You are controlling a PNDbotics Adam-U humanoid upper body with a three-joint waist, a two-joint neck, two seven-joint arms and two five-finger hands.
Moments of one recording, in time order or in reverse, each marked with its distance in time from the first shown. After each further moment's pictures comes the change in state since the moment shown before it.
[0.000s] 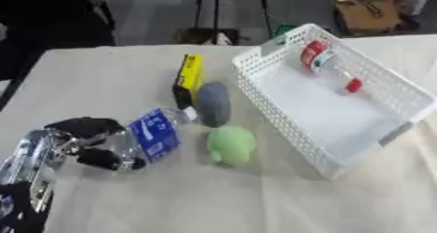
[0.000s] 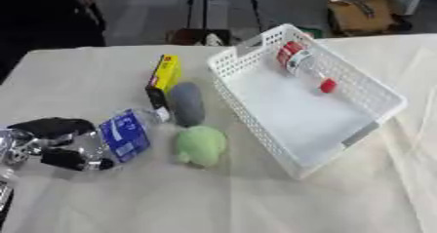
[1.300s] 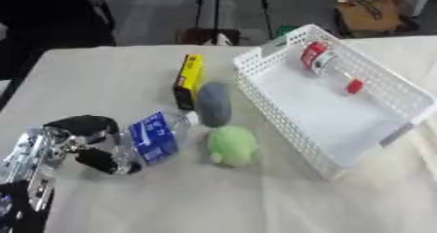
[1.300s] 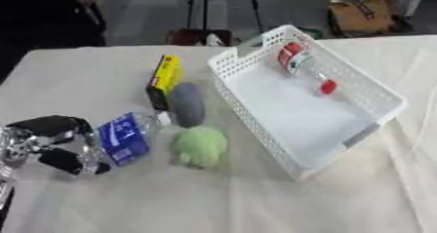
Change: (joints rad) left arm 0.007 -0.008 0.022 -0.042 0.052 0.032 -0.012; right arm 0.000 0.000 0.000 0.000 -0.001 0.000 -0.002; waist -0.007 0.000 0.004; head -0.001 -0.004
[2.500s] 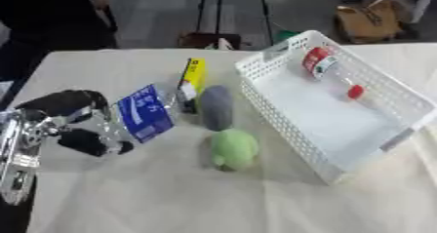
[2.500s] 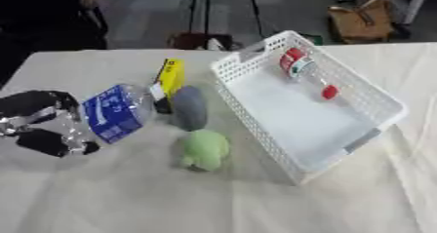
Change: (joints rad) left arm -0.044 0.028 0.038 -0.158 0.059 0.047 -0.002; right arm 0.000 0.000 0.000 0.000 0.000 0.001 -0.007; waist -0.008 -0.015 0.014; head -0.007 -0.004
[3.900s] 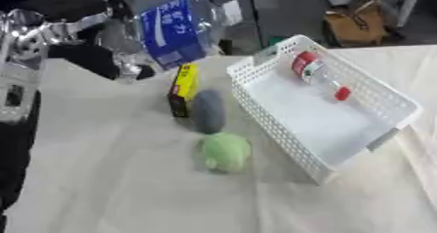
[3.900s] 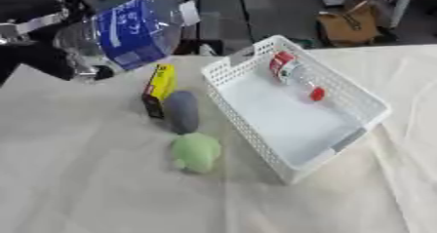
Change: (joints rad) left arm -0.346 0.090 -0.080 0.105 0.256 0.031 0.118; right arm -0.001 0.001 0.022 0.000 -0.010 -0.005 0.014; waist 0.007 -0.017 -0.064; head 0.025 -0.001
